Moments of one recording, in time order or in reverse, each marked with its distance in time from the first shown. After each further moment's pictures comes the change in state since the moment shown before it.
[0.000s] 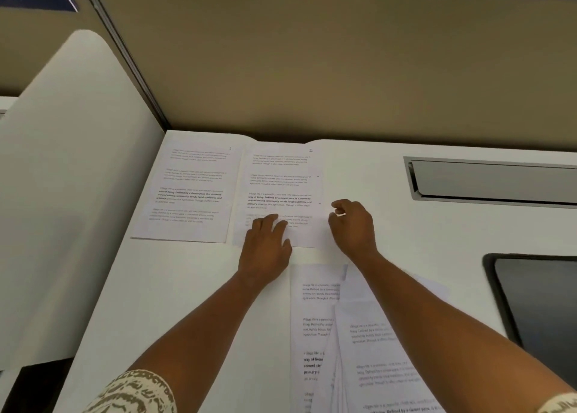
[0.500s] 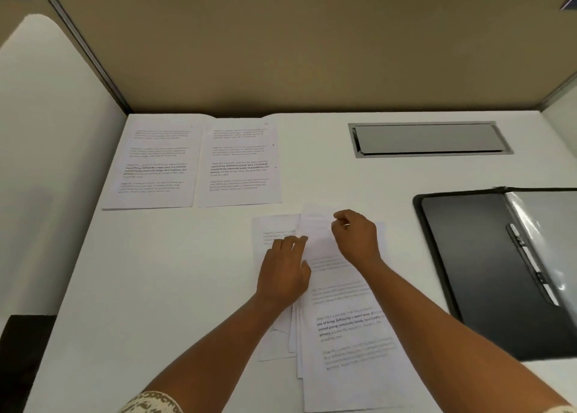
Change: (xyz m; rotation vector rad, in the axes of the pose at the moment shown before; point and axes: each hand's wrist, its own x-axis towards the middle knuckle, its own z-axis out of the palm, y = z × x) left_hand -0.139 0.126 0.034 -0.102 -0.040 0.173; right_hand -0.140 0.070 -0.077 0.061 0.037 0.171
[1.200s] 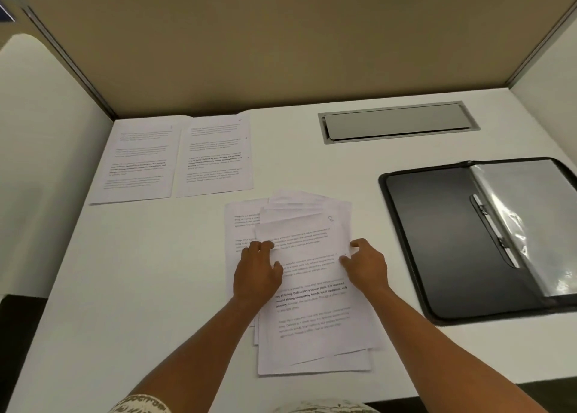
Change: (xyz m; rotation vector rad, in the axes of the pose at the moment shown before) left_hand -0.050 0.036 0.023 -0.007 -0.021 -0.261; right_hand -0.074 0.114 -0.052 -0.103 -0.117 0.257
